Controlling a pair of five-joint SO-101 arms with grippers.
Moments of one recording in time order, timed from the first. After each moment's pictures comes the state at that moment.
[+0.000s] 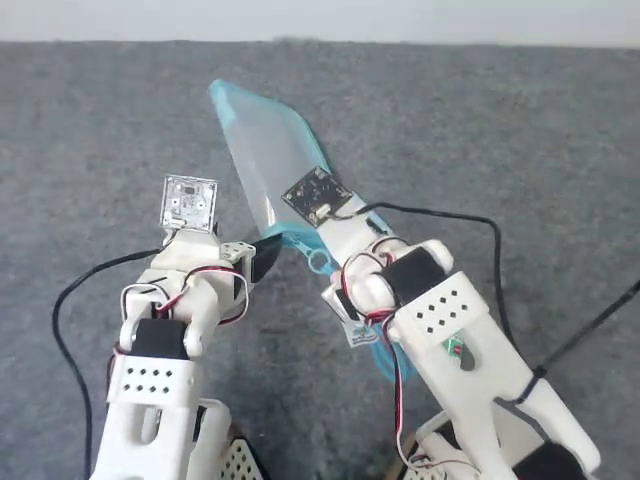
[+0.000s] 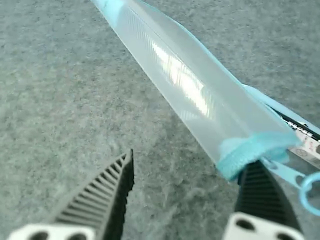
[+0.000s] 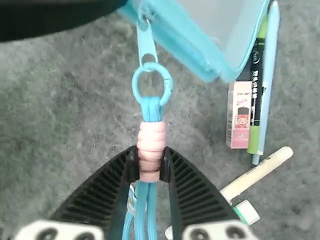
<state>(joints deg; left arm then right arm) -3.2 -61.1 71.3 43.6 1.8 -36.8 -31.1 35.1 75.0 10.0</state>
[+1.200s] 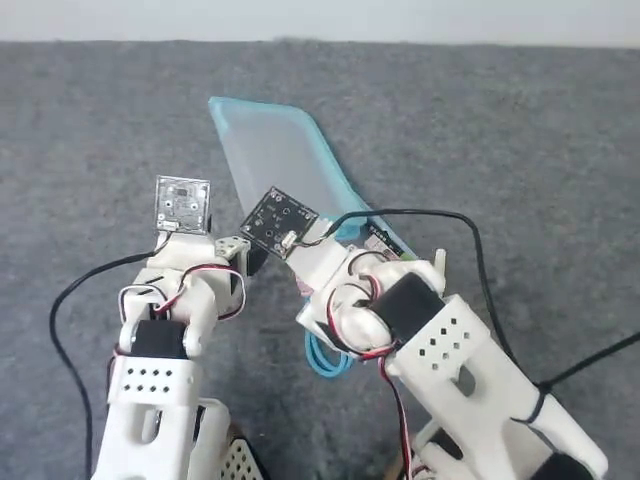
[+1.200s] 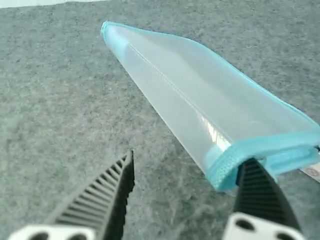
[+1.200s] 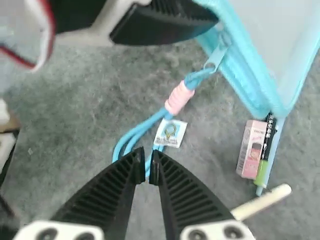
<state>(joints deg) -4.0 -61.1 73.4 38.4 2.4 -46.9 -36.0 31.2 75.4 11.0</state>
